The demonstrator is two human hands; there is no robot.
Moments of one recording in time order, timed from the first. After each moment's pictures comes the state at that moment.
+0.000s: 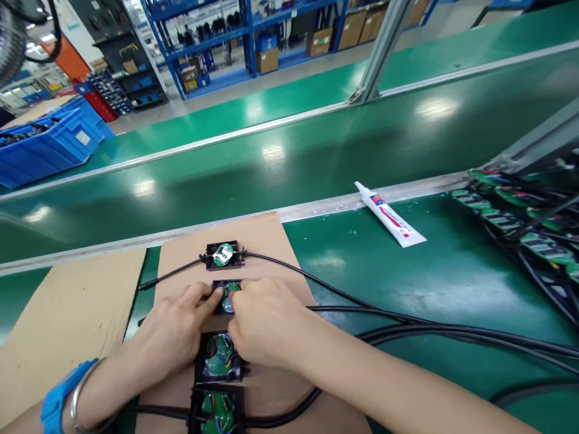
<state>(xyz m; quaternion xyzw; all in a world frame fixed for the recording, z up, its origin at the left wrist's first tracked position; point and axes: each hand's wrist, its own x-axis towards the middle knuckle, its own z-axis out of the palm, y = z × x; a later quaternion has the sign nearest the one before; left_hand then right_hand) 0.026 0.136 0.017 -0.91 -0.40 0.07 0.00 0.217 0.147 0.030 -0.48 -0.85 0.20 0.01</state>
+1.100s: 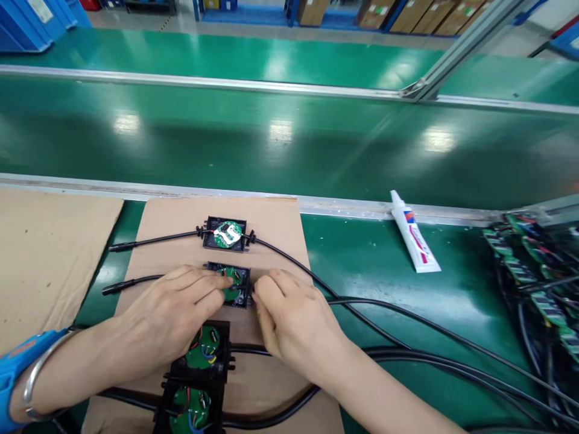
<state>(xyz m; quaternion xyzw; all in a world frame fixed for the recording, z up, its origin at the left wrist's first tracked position) 0.028 0.135 0.001 -0.93 -0.33 -0.08 -0.10 0.252 0.139 -0.010 -0.42 -0.88 0.12 0.17</state>
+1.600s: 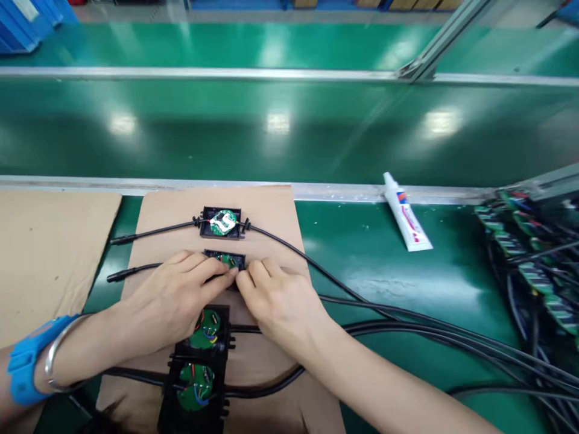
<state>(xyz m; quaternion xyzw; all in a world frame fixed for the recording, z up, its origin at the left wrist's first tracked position) 0.034 0.140 0.010 -0.94 -0.33 -0.04 -0.08 0.238 0.136 -0.005 -0.39 -0.92 0.00 0.09</state>
